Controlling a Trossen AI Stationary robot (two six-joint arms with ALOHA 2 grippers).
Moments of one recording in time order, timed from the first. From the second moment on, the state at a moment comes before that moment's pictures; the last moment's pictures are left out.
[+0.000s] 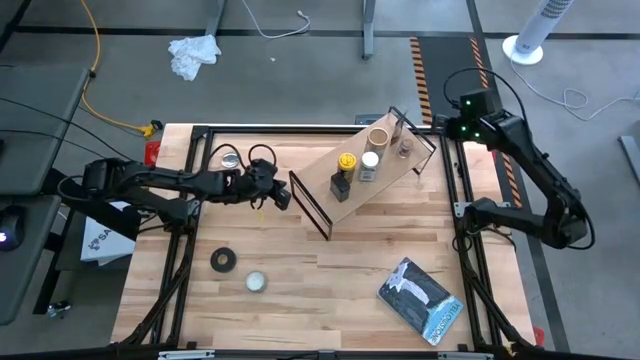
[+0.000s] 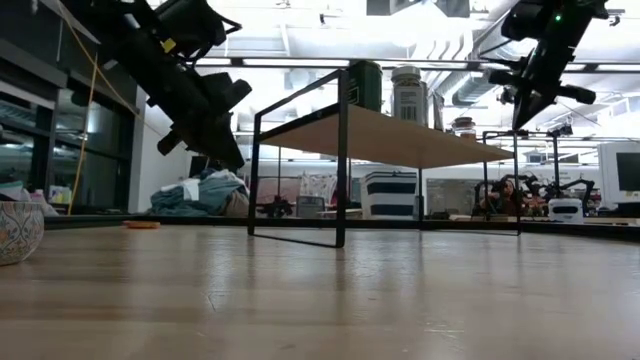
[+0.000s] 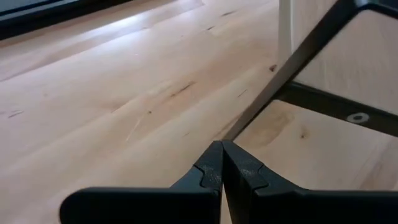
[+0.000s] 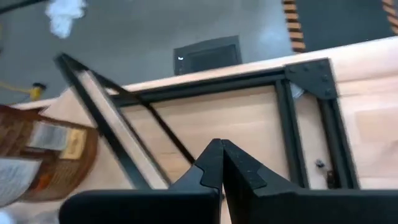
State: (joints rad) left arm 0.14 1.28 0.63 -0.11 -0.40 -0.64; right arm -1.10 0.99 1.00 -0.92 0.11 0.54
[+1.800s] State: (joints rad) left arm 0.44 1.25 0.63 -0.20 -0.36 -0.32; right arm -0.36 0.91 0.86 -1.01 0.15 1.16
